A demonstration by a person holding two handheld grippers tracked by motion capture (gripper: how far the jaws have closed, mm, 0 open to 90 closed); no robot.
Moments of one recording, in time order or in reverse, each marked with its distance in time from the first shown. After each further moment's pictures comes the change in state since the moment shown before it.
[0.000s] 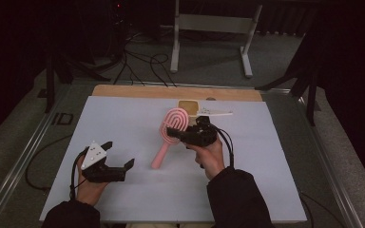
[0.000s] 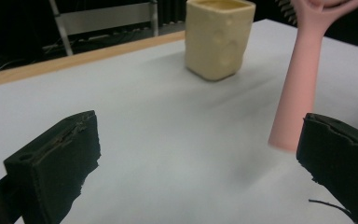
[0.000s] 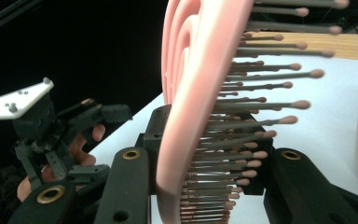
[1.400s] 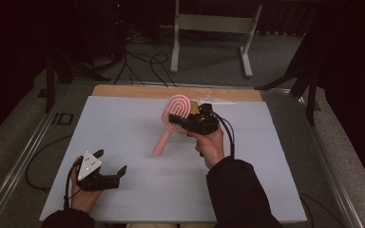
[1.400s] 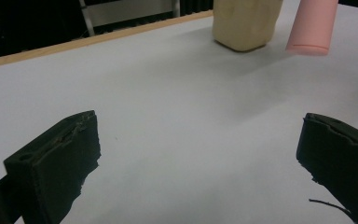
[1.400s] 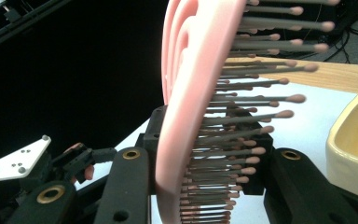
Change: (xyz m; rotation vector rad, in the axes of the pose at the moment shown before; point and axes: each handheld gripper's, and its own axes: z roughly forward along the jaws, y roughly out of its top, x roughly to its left) left arm 0.007 -0.033 -0.007 0.025 0.092 0.017; right arm -0.008 0.029 0.000 -0.058 -0.039 0.007
